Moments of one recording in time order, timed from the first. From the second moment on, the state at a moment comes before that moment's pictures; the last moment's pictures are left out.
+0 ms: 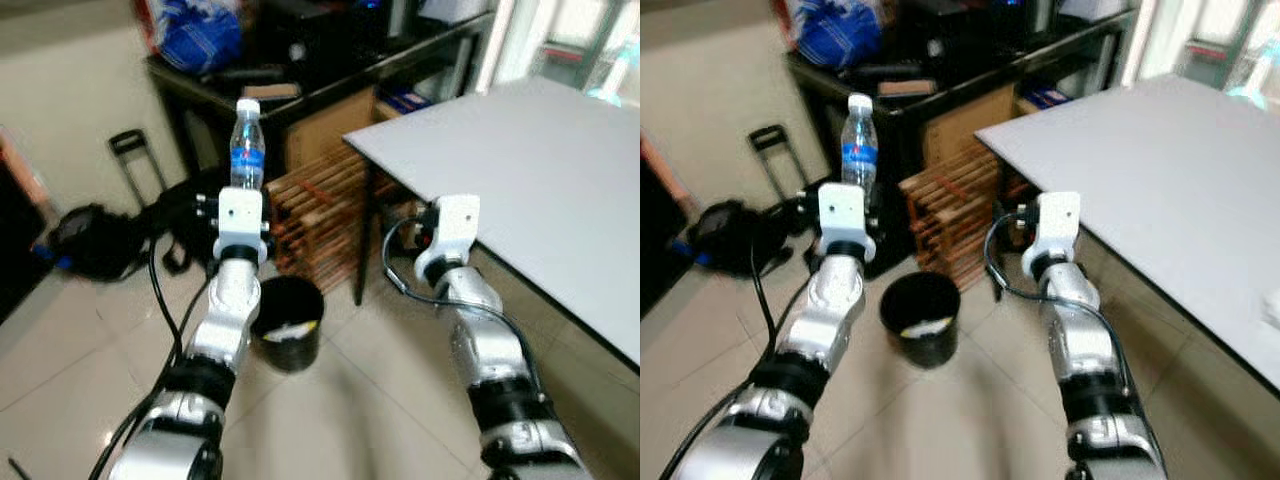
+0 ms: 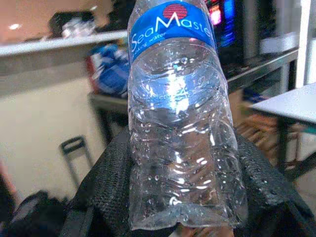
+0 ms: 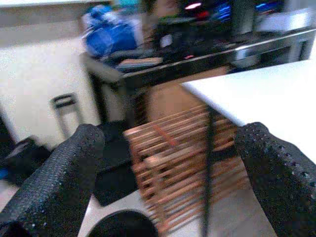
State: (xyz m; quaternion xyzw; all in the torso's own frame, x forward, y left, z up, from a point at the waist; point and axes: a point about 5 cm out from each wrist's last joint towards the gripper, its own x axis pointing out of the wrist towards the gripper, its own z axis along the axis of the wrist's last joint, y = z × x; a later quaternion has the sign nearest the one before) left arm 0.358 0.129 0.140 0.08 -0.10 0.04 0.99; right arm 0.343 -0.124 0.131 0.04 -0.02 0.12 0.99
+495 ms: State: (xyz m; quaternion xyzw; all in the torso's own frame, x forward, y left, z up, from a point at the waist) left arm 0.358 0.125 0.140 0.07 -0.09 0.03 0.99; right arm 0.343 -0.127 0.131 0.04 -0.02 0.12 0.99
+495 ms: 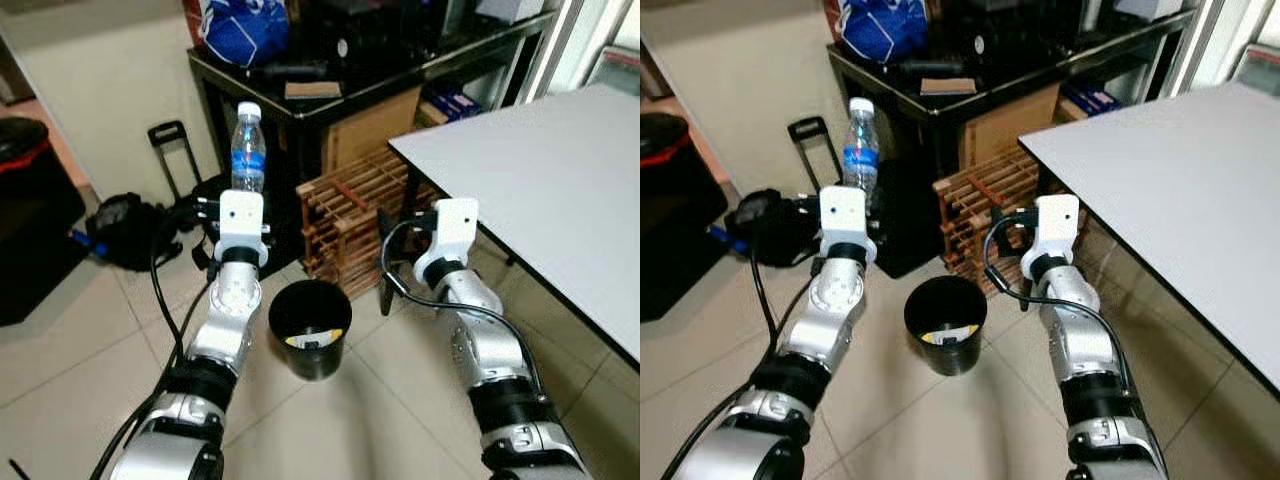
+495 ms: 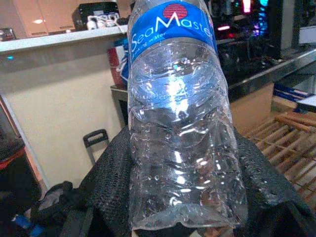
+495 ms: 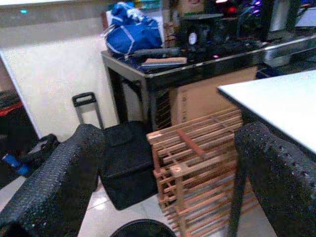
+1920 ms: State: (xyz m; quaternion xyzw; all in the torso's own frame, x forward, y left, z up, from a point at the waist) left arm 0.358 0.122 0.139 0.07 -0.09 0.03 0.99; right arm 0.346 -0.126 0.135 0.05 -0.02 0.12 0.99
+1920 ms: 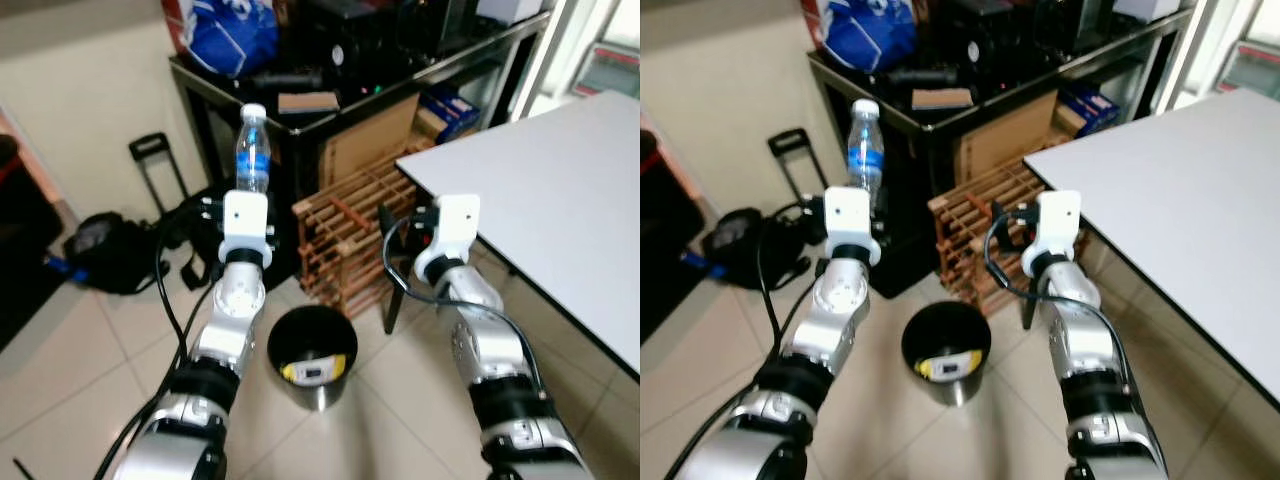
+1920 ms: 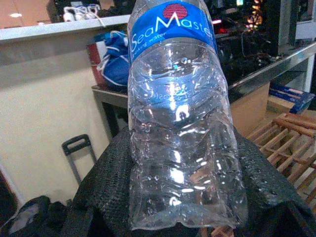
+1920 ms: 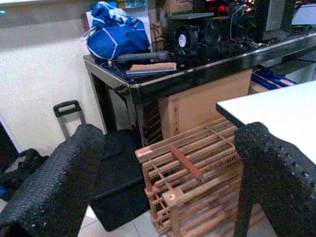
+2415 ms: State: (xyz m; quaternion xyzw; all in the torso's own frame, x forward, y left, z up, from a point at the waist) left arm 0.357 0.124 0.138 0.07 -0.09 0.03 0.99; right arm 0.343 -0.124 0.128 0.04 -0.01 0.12 0.99
